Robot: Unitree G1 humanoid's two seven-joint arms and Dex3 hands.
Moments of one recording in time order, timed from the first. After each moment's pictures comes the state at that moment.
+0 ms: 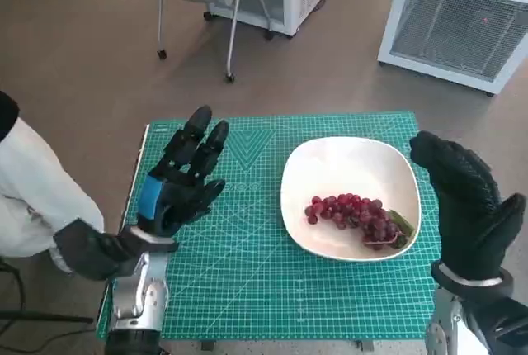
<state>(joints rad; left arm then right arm) -0.42 0.12 0.21 0.33 -0.44 -0.29 -0.57 -0.33 -0.12 -0.17 0.10 0.29 -0.56 0.29</state>
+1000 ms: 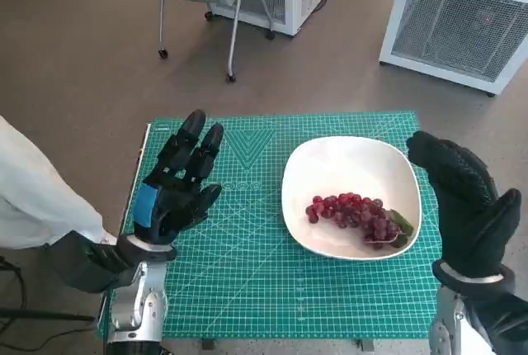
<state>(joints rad) -0.38 0.11 0.21 0.26 -0.44 -0.28 -0.55 -0.33 -0.14 -0.16 0.10 0.31 -0.54 0.31</state>
